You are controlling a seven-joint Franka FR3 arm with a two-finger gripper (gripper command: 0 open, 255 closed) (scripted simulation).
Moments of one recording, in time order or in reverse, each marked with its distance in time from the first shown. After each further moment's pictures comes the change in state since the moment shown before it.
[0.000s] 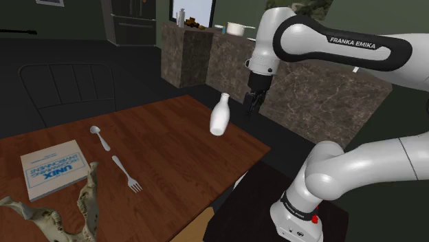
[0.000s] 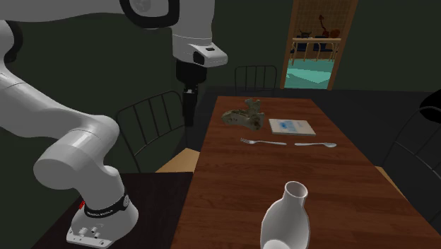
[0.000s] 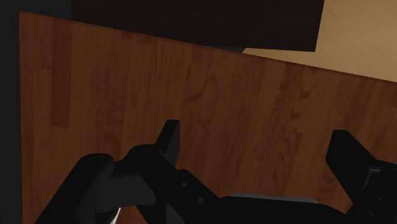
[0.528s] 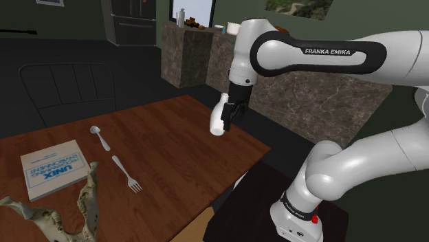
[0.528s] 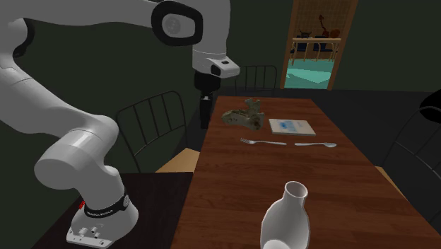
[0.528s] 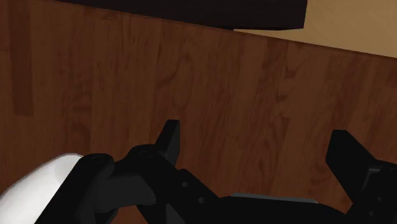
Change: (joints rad) arm 0.024 0.129 0.104 -0.008 0.053 0.153 0.109
